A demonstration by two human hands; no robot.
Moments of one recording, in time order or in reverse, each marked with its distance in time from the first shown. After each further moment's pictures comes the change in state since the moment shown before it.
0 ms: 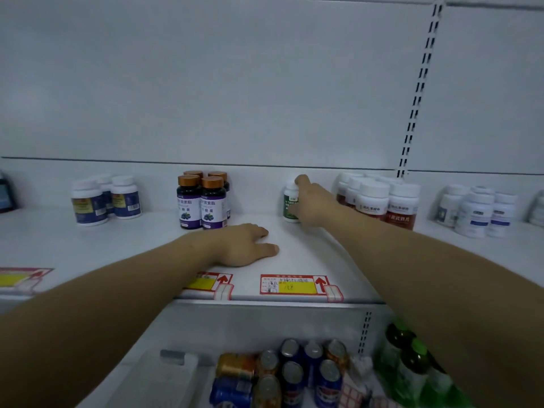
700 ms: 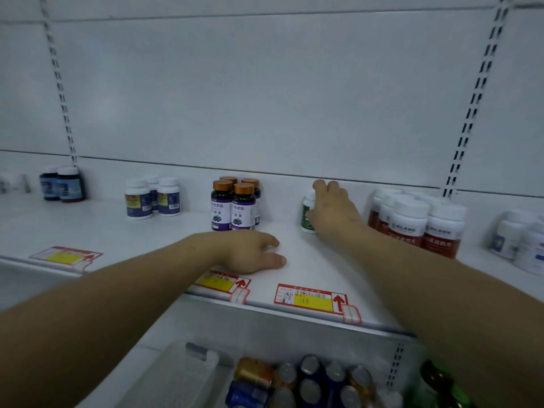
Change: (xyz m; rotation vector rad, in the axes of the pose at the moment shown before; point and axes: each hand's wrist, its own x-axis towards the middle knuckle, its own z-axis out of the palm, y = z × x) left_hand -0.027 -0.008 -0.010 0.007 0.004 -0.120; right_hand 0.016 -0.009 0.013 -0.080 0.173 -0.106
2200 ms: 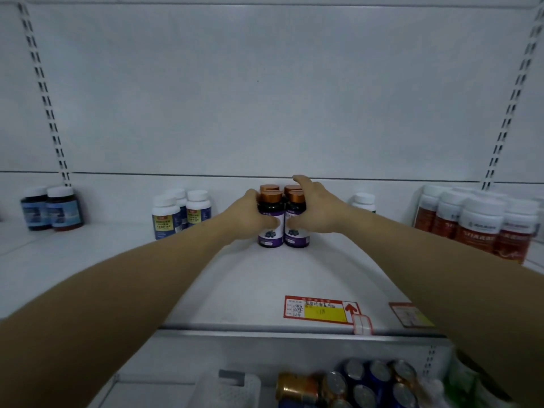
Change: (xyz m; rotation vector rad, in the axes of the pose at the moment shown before) left_hand 0.049 -0.132 -0.052 -0.636 0.360 0.096; right_hand 0.033 -0.129 0.014 0.336 -0.231 0.012
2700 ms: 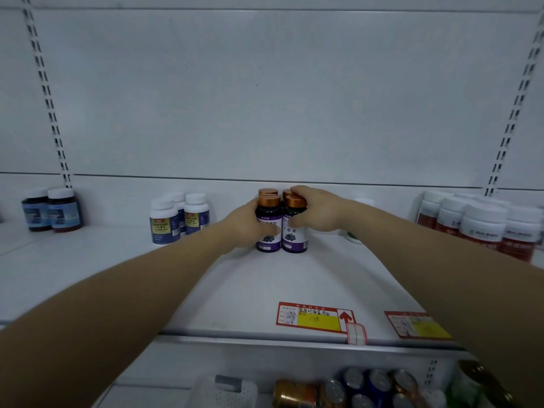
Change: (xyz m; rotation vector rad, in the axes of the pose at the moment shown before) left_hand 0.002 -0.004 0.010 -0.078 -0.023 0.042; right_hand 0.006 0.003 -0.013 0.049 -0.117 -0.039
